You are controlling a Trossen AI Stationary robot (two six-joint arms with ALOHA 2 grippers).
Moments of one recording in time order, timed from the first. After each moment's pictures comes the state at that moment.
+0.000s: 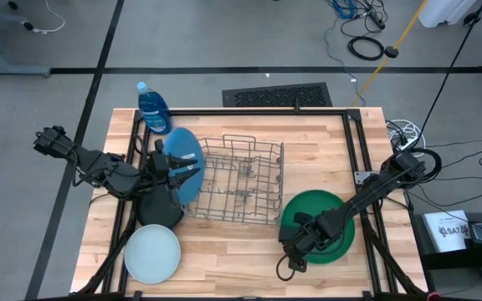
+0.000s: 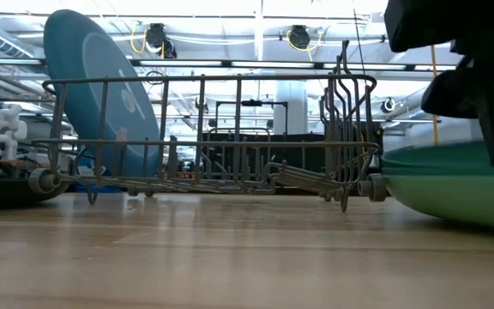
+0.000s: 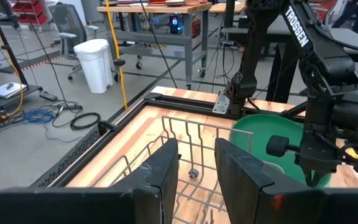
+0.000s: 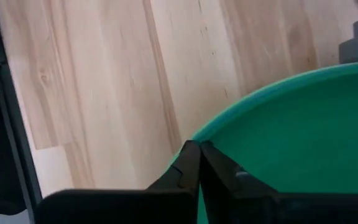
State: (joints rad) left arm -0.48 0.95 1.01 -0.32 -0.79 -0.17; right arm 0.60 1.72 1.10 -0.58 0.05 0.86
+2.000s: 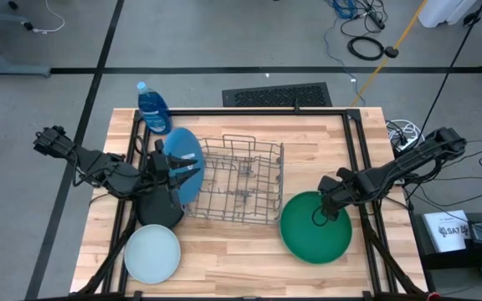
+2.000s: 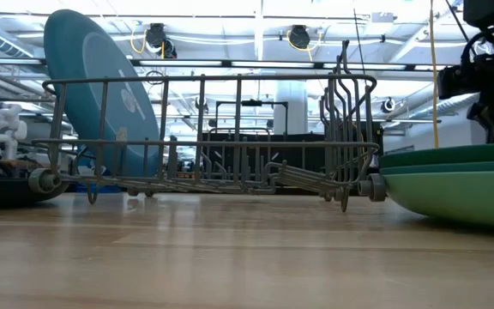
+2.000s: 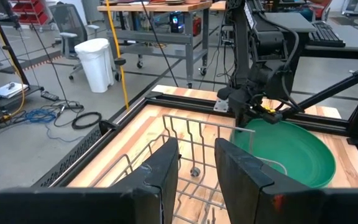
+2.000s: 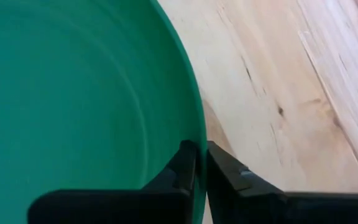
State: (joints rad) left arm -0.48 0.95 1.01 -0.33 -0.79 -0.17; right arm 0.42 1.05 0.58 -0.95 0.25 0.90
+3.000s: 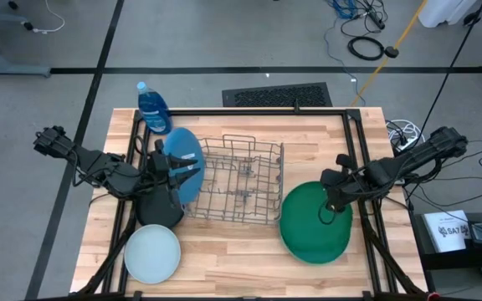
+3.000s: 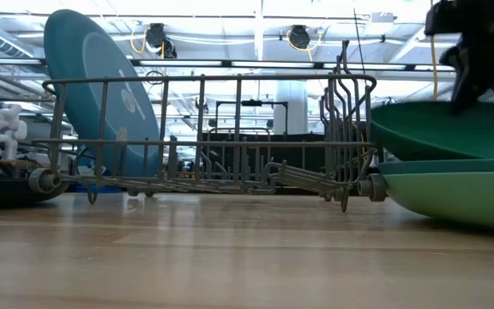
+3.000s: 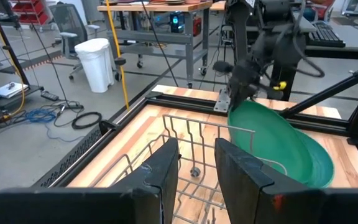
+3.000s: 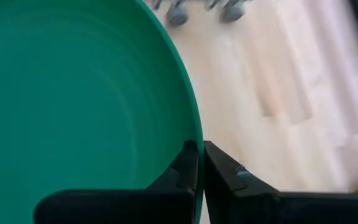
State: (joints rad) left arm -0.47 0.95 1.01 -0.33 -0.79 -0.17; right arm 0.42 1.00 0.84 -1.16 0.47 0.65
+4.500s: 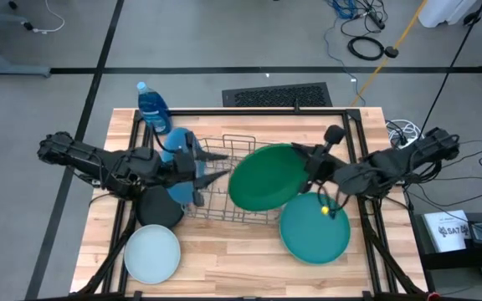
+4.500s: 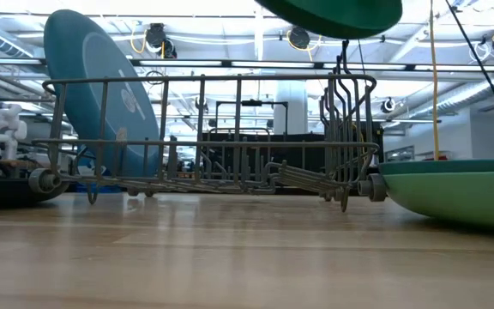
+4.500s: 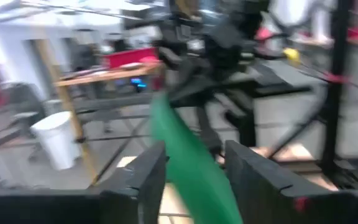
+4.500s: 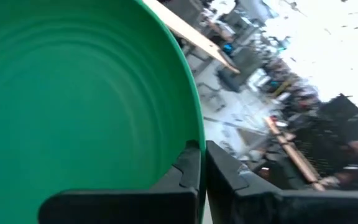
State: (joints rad) left arm -0.29 1.17 1.12 0.09 -0.41 0.20; right arm 0.42 1.22 1.32 -0.52 1.10 -0.28
